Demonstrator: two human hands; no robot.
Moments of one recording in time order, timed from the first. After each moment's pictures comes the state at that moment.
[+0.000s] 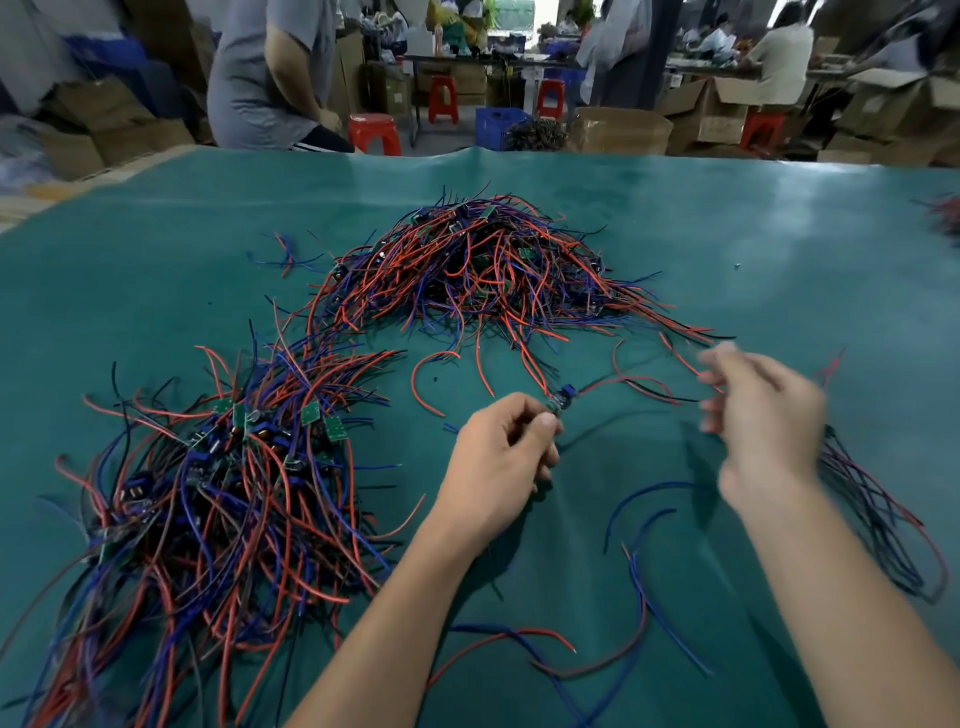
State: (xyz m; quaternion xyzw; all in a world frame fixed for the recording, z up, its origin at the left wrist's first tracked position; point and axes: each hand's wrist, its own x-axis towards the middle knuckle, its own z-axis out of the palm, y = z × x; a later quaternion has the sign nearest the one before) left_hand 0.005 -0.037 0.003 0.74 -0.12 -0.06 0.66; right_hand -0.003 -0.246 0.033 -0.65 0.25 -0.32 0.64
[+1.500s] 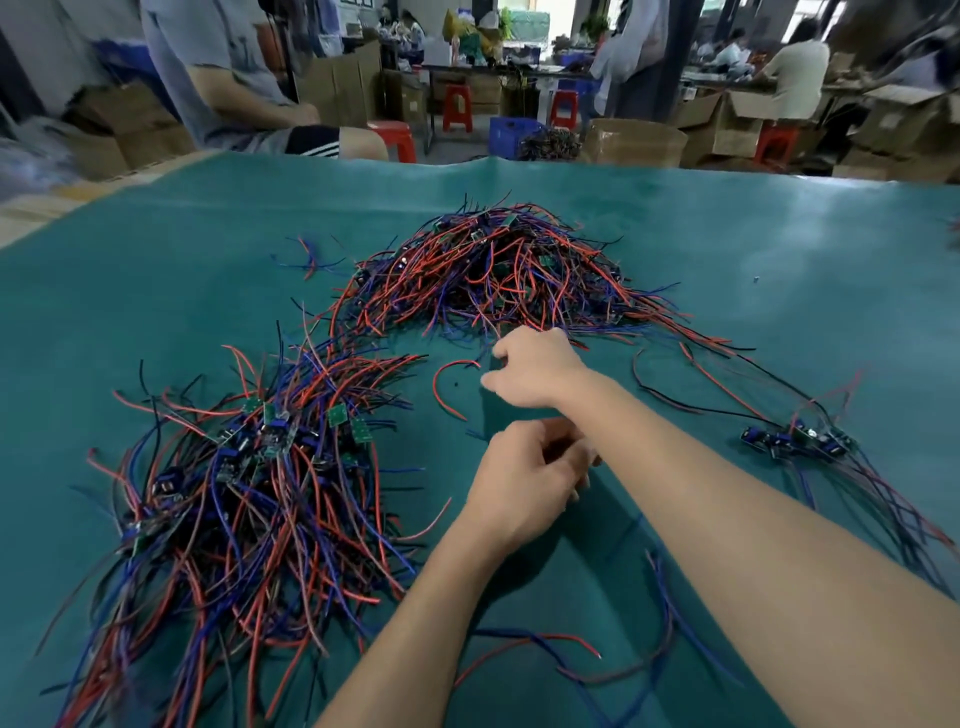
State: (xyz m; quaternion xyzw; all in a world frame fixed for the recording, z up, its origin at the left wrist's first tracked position) left_hand 0.005 -0.037 0.001 0.78 -0.17 -0.08 0.59; right_hand 0.102 -0.116 0.052 -0.98 0.00 0.08 0.18
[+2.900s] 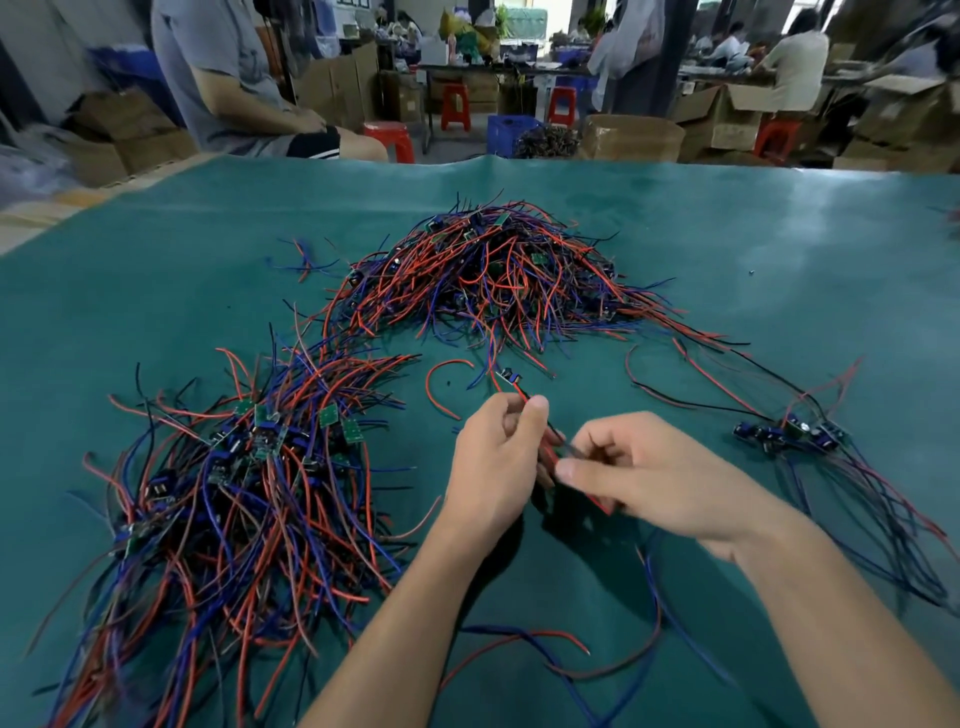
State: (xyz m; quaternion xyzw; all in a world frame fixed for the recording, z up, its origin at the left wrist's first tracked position) left_hand 0.012 -0.038 0.000 0.74 -0.06 0.01 0.67; right_hand -0.032 -0.189 0.046 -0.85 -0.06 0.12 0.51
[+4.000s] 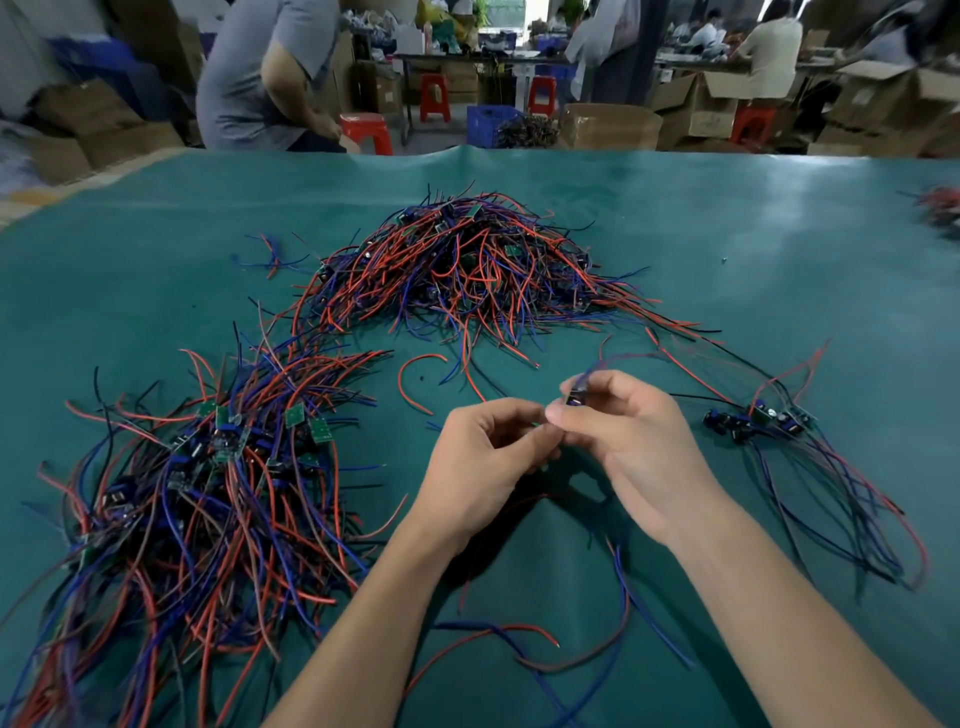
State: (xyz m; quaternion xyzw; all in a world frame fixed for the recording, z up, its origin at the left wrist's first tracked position) left_hand 0.003 -0.034 0.004 0.68 -0.18 -0.08 0.71; right_hand -0.019 -0.184 0.026 -0.62 0.07 -0.07 0.78
